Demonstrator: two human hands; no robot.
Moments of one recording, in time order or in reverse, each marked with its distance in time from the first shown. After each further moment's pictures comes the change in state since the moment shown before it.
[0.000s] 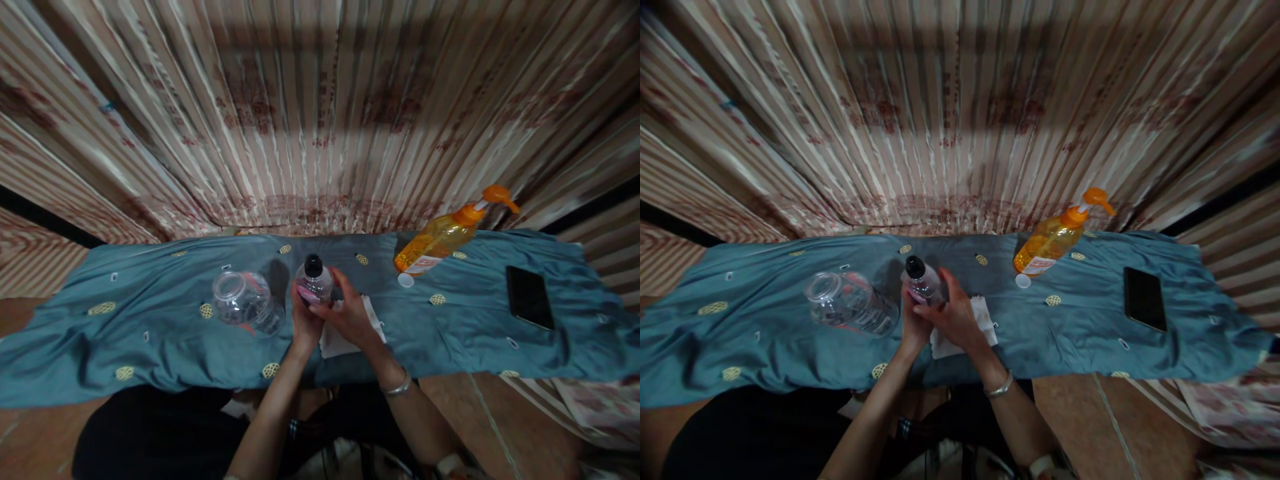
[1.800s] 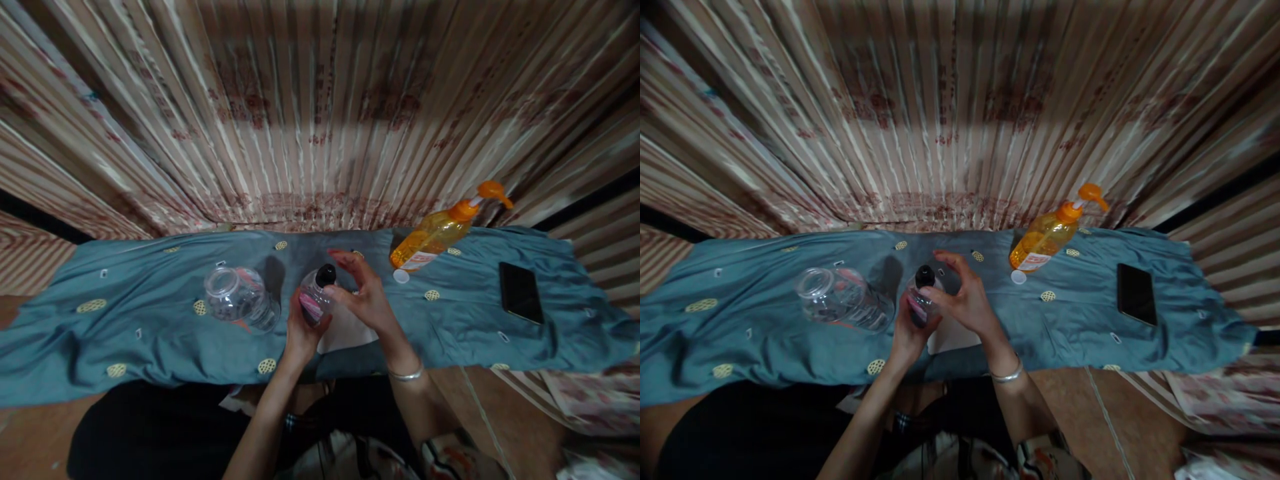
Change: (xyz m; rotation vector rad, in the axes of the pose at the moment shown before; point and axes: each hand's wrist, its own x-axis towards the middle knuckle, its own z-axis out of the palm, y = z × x) left_hand -0.025 0.028 -0.026 -0.029 -0.067 -0.127; right_hand 0.026 -0.044 -0.045 0.231 -0.075 -0.068
